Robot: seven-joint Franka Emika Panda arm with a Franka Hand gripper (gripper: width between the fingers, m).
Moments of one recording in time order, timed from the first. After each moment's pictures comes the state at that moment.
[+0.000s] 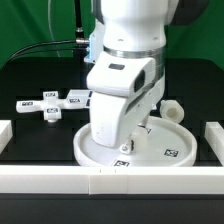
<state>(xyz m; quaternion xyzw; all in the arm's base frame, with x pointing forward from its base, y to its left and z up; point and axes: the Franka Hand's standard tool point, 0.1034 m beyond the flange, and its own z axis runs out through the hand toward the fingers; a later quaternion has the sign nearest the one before) 0.562 0.011 0.010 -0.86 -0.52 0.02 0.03</state>
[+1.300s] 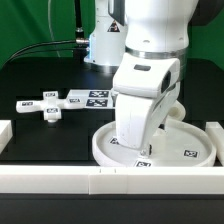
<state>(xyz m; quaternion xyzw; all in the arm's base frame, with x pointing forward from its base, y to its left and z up) 0.564 0.036 0.009 -0.85 -0.53 0.02 0.03</state>
